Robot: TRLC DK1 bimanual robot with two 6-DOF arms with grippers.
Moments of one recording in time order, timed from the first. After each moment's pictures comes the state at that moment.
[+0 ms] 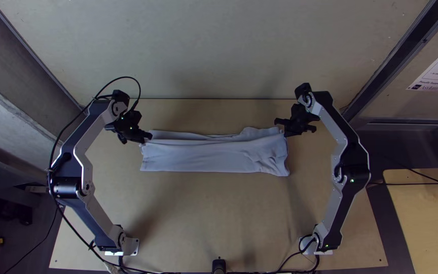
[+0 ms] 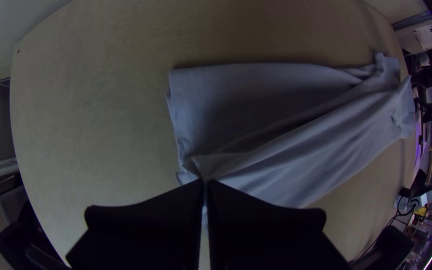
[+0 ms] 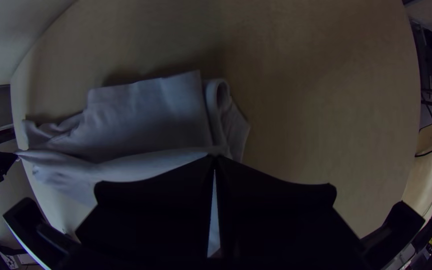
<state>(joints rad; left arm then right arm) 0.02 1.85 1.65 -1.11 0.10 0.25 0.13 2.09 1.86 -1.20 -0.15 0.23</state>
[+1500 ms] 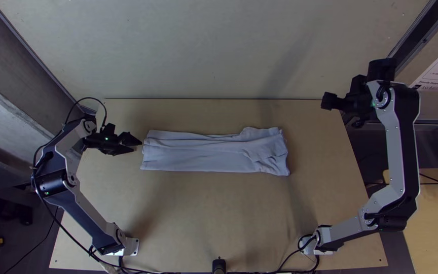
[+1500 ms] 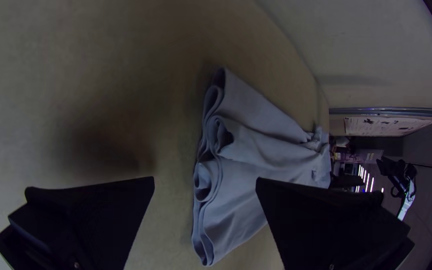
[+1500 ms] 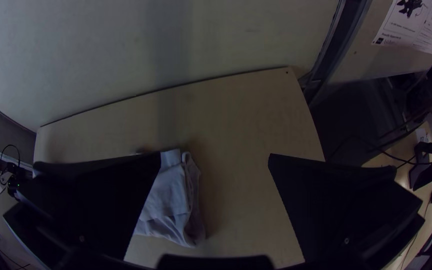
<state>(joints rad) 0.37 1.93 1.43 -0.95 0.72 0.22 -0.06 1.62 1.94 -1.21 -0.08 0.12</state>
